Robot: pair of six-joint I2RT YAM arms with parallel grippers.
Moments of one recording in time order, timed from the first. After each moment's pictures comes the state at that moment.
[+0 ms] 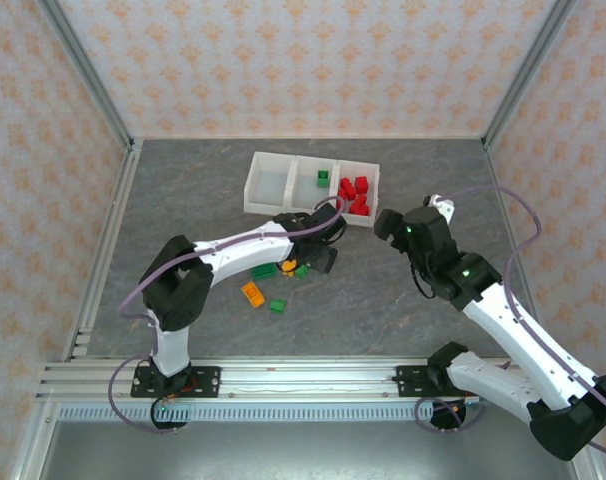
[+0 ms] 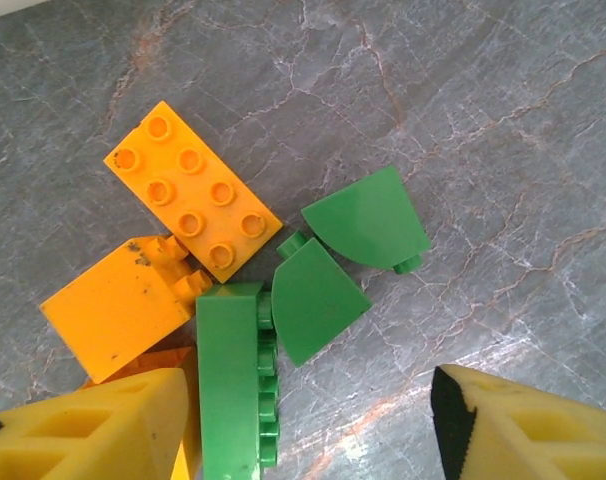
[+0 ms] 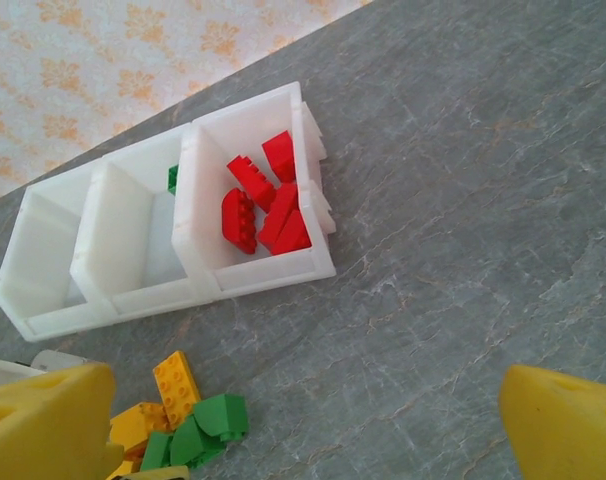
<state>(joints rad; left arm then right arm) -0.81 1.90 1.43 -0.74 -0.18 -0.42 0.56 0.90 0.92 -0.66 0.41 0.77</state>
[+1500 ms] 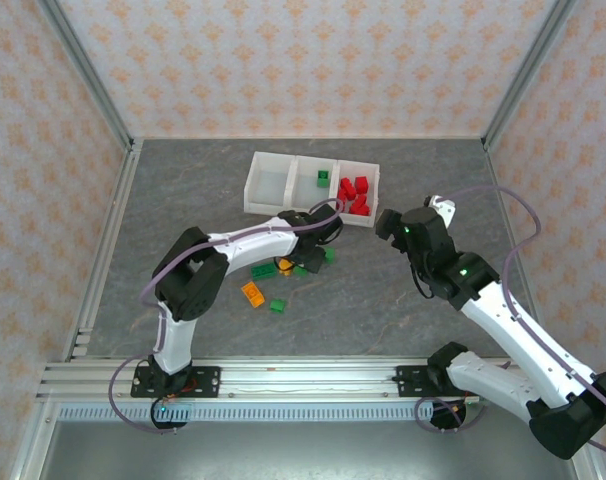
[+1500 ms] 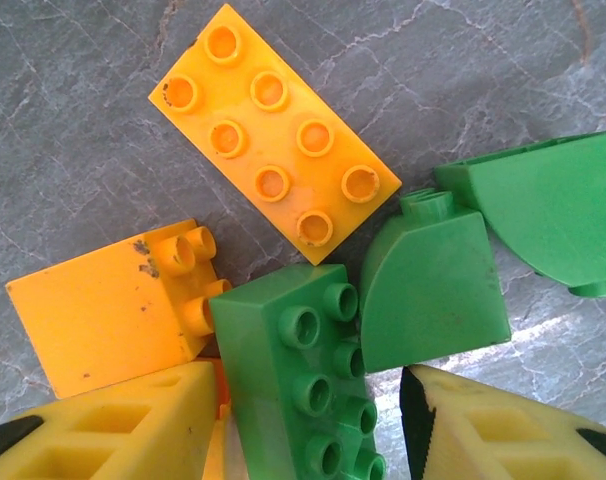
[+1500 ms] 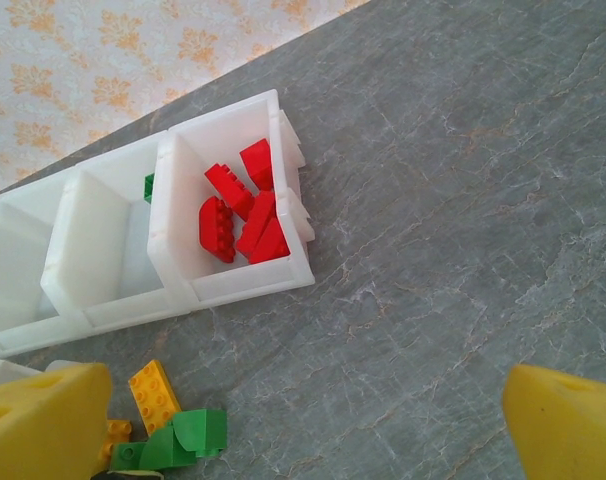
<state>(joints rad) -0.77 1.99 1.46 -0.80 -0.20 -0.41 0.56 0.91 0.91 -0.66 0.45 0.77</state>
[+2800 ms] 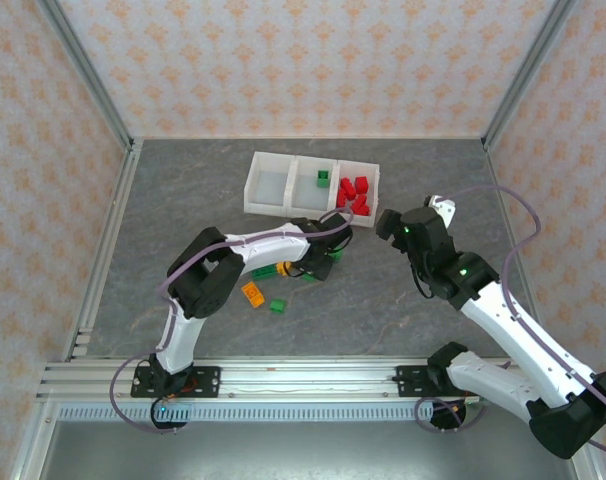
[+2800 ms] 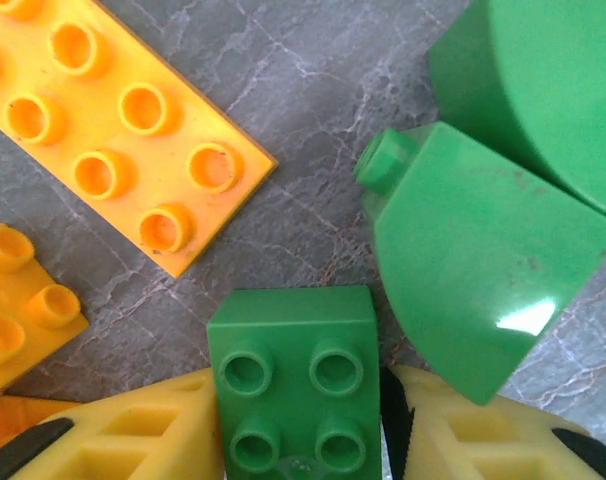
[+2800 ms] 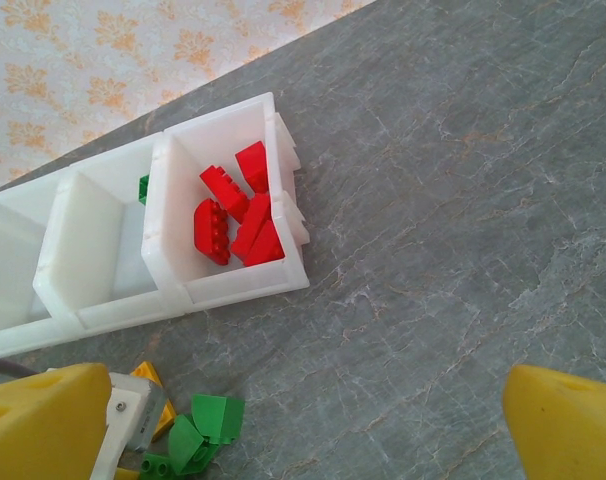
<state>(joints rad) -0.81 2.07 1.48 -0.78 -0.16 -0.45 0.56 0.91 0.91 -0.66 0.46 0.76</state>
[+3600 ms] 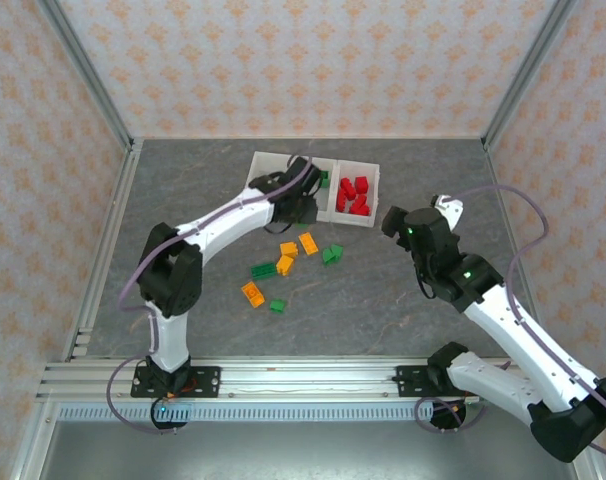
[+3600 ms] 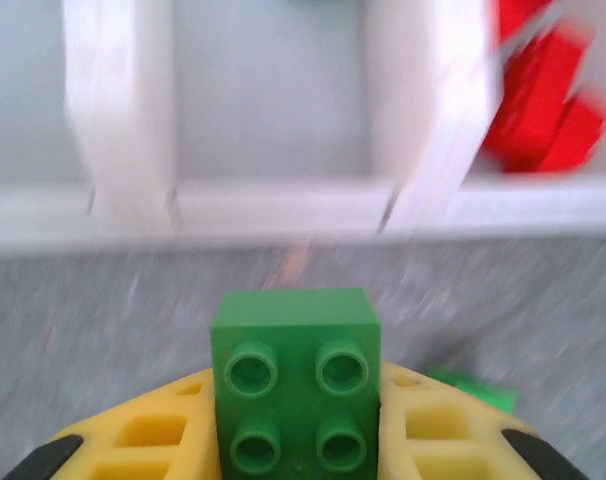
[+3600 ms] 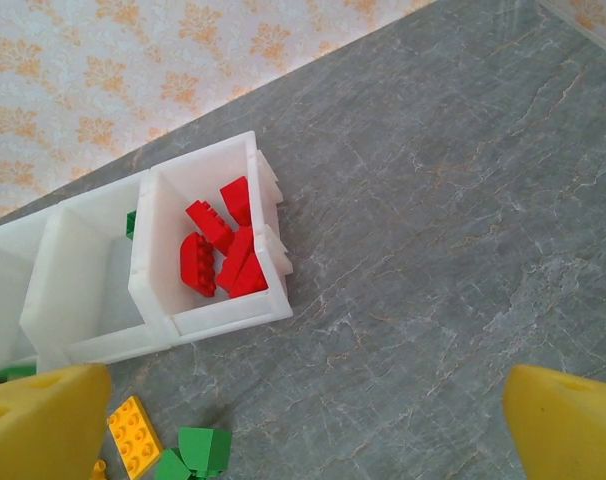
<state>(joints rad) -0.60 1.96 1.67 -0.73 -0.12 -0.51 0.56 0.89 0.91 -0.66 0.54 0.76</state>
